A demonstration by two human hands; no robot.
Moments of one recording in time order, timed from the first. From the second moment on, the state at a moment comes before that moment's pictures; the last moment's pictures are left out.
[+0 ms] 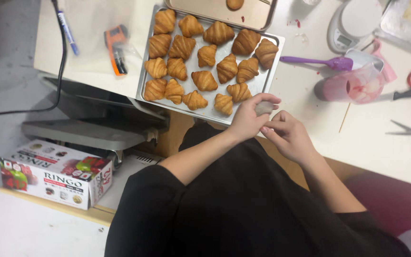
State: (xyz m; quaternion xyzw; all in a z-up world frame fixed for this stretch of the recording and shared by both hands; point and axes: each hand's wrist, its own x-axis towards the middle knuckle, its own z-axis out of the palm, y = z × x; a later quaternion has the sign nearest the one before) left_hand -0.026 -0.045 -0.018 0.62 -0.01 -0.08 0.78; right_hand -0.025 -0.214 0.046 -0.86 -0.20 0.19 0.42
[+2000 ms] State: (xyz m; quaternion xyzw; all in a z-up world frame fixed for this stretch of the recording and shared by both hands) left_hand 0.283 0.349 -0.085 0.88 -0.03 0.06 0.46; right_hand 0.381 0.077 -0.150 -0.95 -0.16 0.03 0.27
